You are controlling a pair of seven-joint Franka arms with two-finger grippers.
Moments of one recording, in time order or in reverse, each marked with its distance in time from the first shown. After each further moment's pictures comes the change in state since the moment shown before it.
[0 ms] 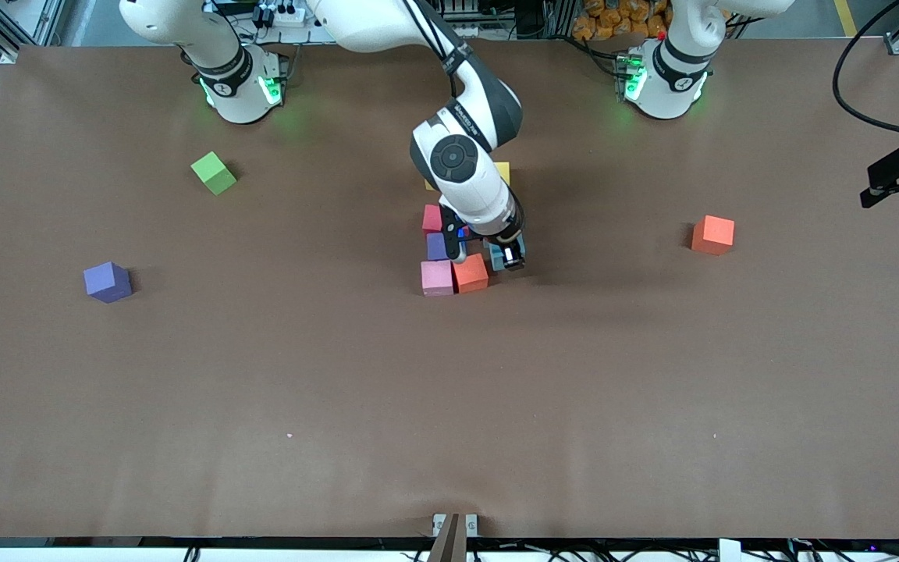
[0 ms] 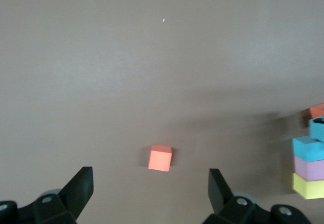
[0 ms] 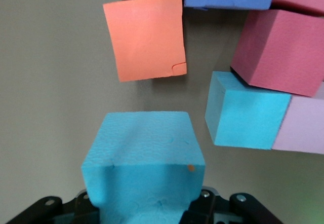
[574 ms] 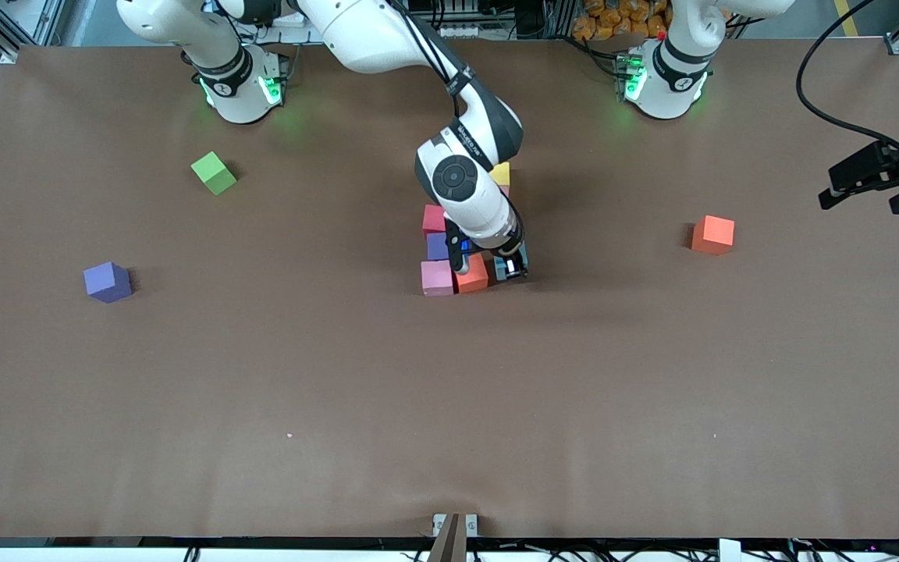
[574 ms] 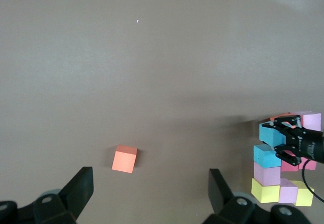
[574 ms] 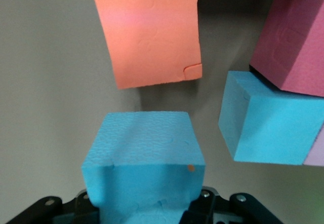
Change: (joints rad) left arm -0.017 -0.001 -0.042 0.000 -0.060 -0.002 -0.123; right arm -0.062 0.058 0.074 0.046 0.000 0.047 0.002
